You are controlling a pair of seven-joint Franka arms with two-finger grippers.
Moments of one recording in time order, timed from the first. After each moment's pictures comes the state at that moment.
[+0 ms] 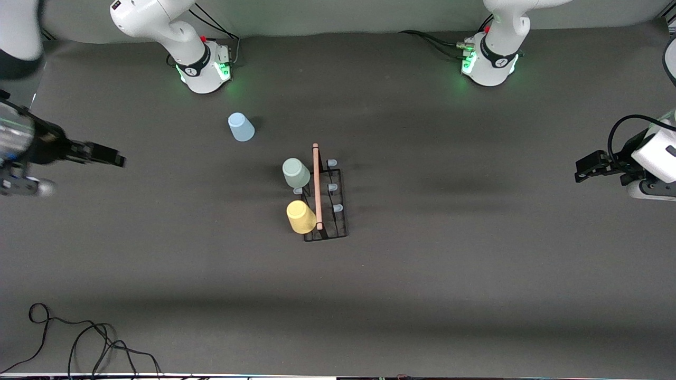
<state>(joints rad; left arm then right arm) 0.11 0.04 -0.07 -1.76 -0.02 1.81 0.12 0.70 0.13 -0.79 -1.48 0.19 1.39 0.06</state>
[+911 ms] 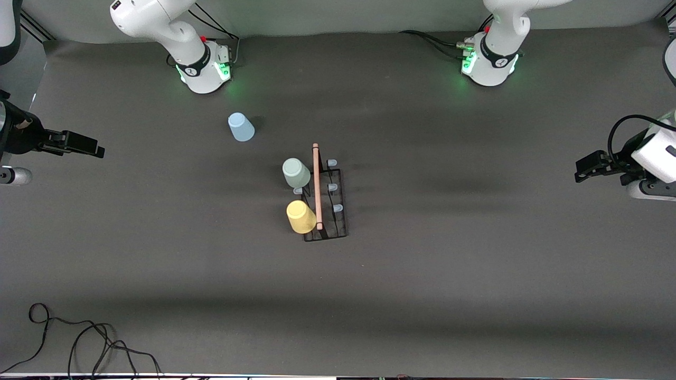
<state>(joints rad) 0.11 0.04 -0.07 -1.76 -0.02 1.81 0.12 0.64 0.12 -0.74 -1.48 0.13 1.38 0.04</state>
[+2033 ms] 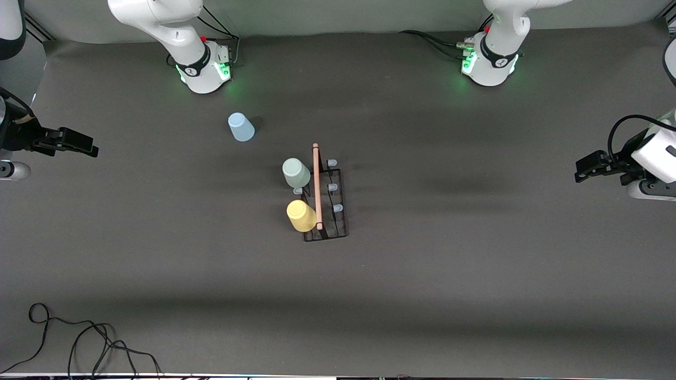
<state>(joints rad) 0.11 0.04 -0.07 -1.76 -0.02 1.81 0.12 0.09 0.04 -0.12 -1.55 0.00 1.45 0.03</state>
